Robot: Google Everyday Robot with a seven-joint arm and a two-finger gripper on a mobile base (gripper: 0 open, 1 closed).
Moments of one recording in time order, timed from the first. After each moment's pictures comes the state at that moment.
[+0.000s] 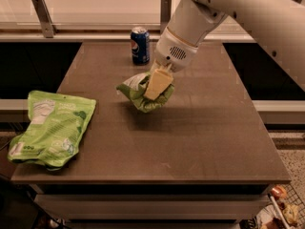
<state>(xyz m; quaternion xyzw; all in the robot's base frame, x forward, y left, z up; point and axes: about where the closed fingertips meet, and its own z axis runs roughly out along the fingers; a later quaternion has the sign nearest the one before) 0.532 -0.008 0.897 -0.64 0.73 0.21 0.13</state>
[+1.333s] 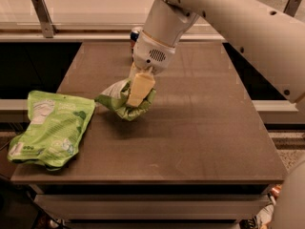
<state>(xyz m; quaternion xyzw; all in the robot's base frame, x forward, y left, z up) 0.514 0.040 0.892 -0.71 0.66 0.23 0.09</state>
